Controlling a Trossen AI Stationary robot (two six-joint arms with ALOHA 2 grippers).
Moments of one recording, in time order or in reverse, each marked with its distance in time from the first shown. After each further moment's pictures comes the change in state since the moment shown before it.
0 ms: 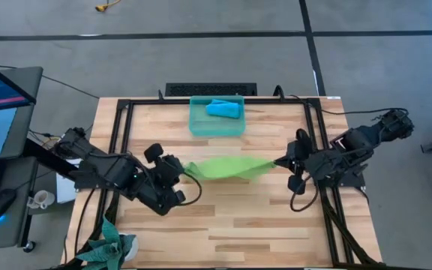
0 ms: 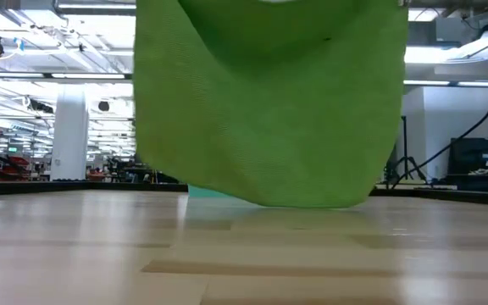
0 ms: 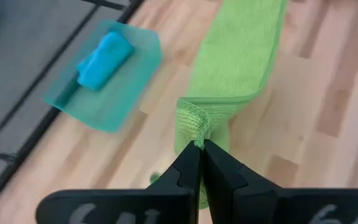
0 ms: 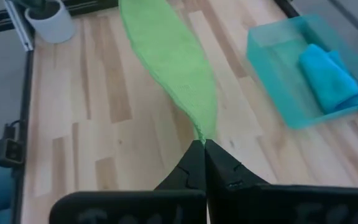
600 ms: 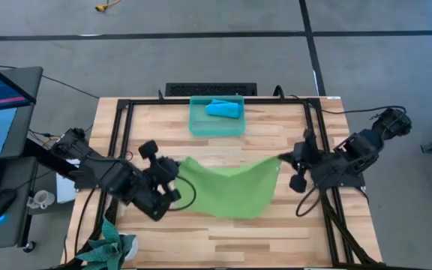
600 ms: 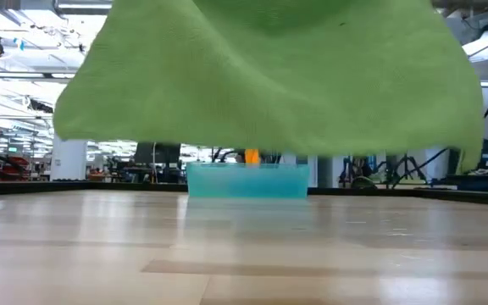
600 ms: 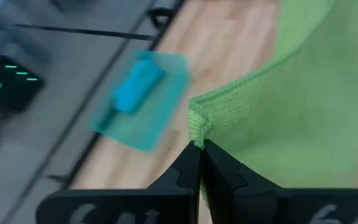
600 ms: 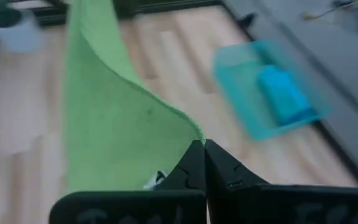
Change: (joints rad) left arm -0.040 0.000 0.000 -0.096 -0.175 0.032; right arm 0.099 0.000 0.000 -0.078 0.231 0.060
